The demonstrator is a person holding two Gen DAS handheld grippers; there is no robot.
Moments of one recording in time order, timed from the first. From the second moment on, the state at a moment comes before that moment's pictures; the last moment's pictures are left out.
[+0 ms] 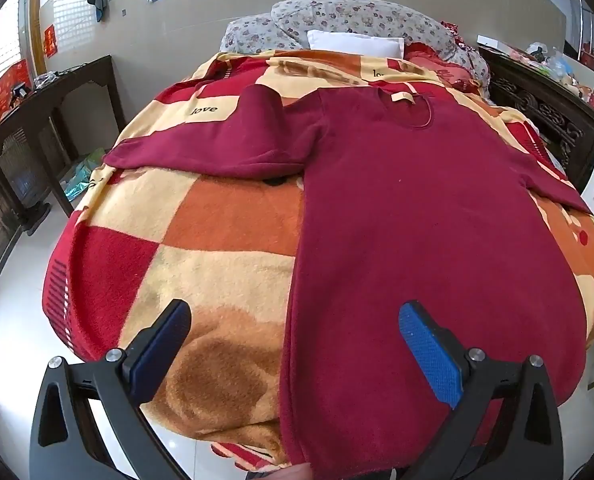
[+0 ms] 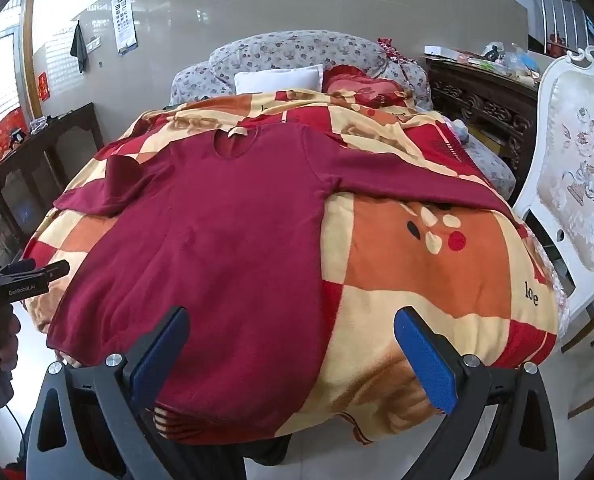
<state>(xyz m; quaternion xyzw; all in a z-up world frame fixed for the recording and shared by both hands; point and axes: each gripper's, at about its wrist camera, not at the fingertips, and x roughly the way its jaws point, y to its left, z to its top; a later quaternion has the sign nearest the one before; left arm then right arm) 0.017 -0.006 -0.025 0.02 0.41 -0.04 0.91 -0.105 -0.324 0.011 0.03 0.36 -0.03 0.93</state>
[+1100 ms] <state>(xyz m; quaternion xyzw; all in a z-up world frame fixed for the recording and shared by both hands) 0.017 -0.014 -0.021 0.03 0.41 -0.04 0.91 -0.109 -0.326 0.014 0.03 0.35 -0.03 0.94</state>
